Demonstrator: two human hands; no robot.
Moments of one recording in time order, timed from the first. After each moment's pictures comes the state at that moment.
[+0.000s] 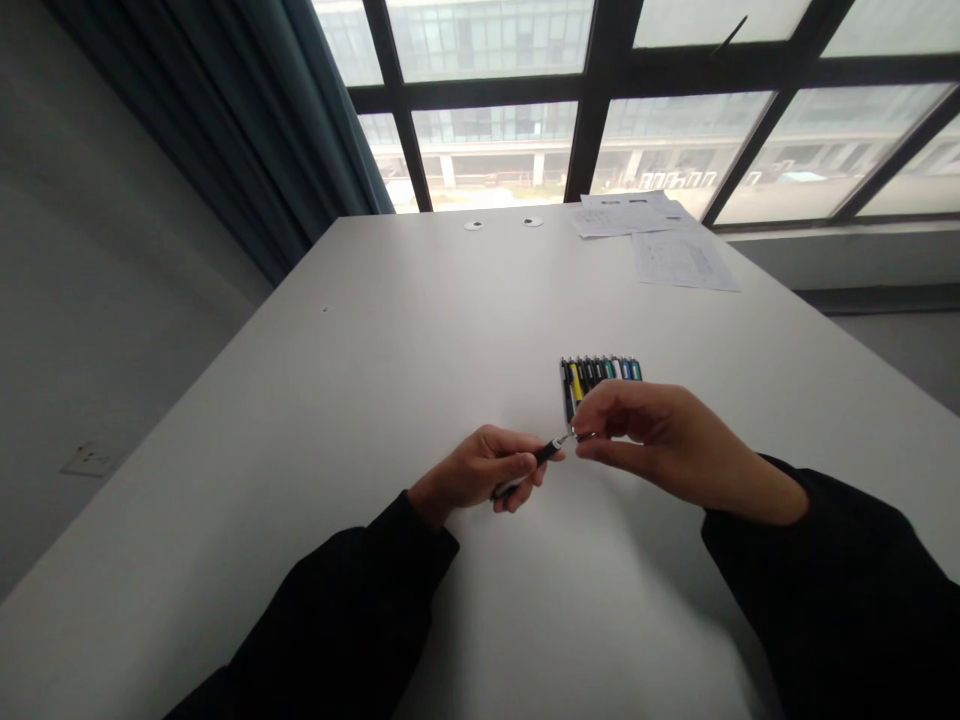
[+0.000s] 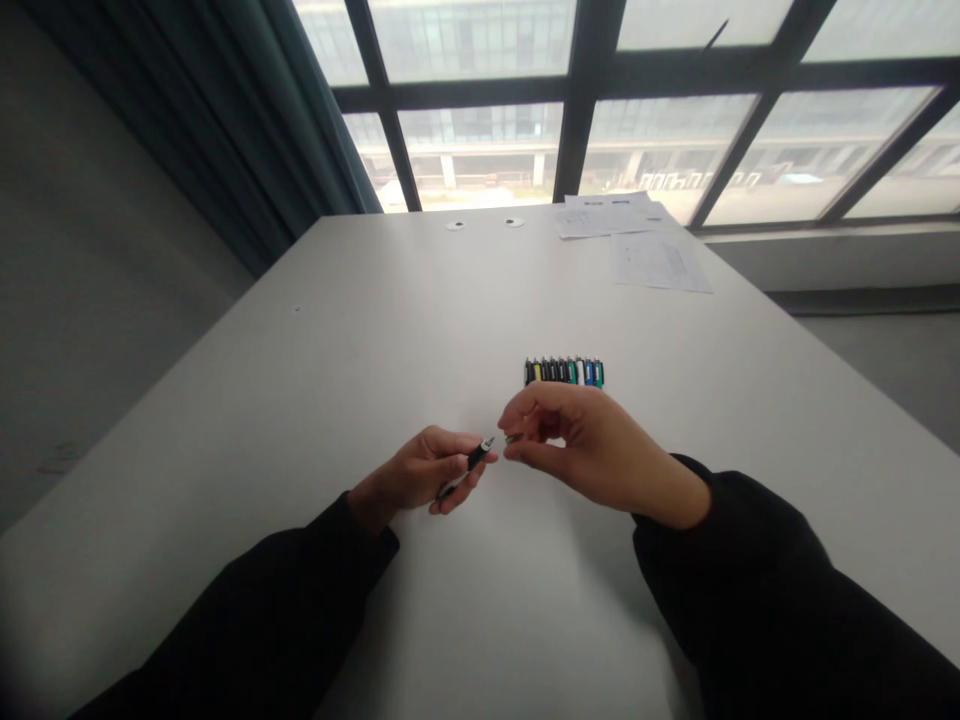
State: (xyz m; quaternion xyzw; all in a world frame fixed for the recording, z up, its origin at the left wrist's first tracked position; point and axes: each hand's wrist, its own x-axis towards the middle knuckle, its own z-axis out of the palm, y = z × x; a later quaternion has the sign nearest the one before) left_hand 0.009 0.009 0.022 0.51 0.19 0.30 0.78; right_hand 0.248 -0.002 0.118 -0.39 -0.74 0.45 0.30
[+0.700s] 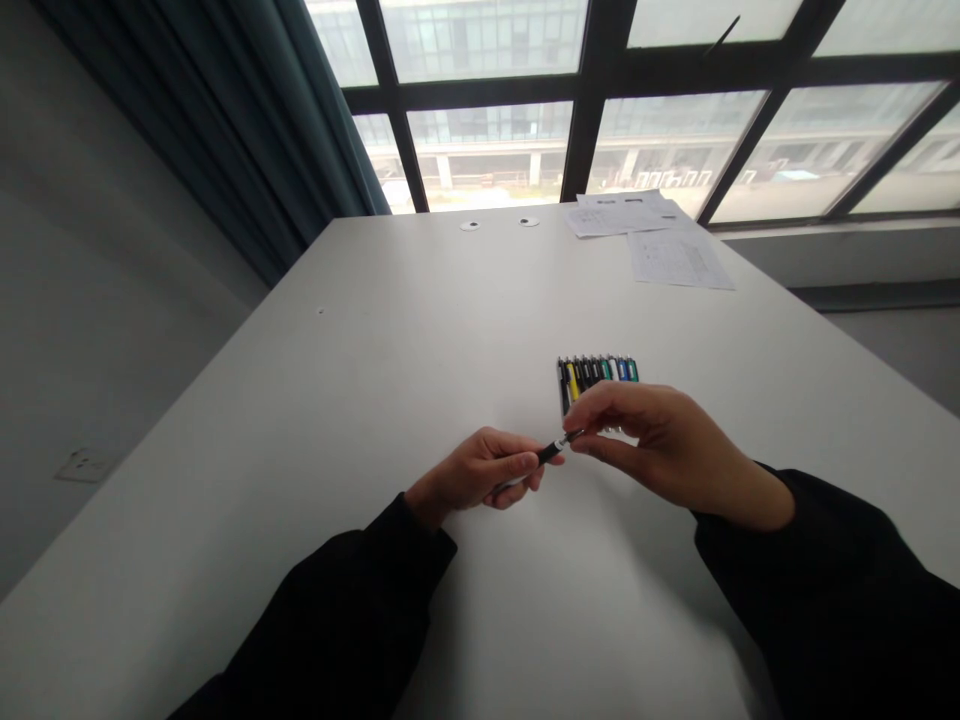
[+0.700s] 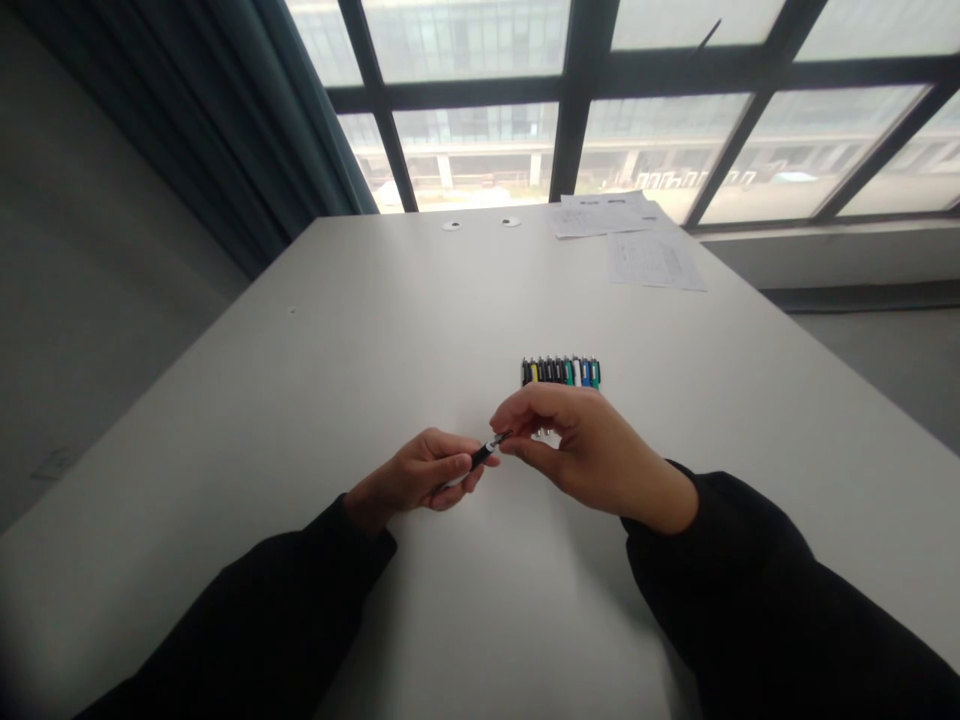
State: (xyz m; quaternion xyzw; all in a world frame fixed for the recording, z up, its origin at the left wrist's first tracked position) left_hand 0.010 0.007 0.030 0.50 0.24 0.26 0.79; right_hand 0.246 -0.005 0.122 -0.37 -0.78 0.39 0.33
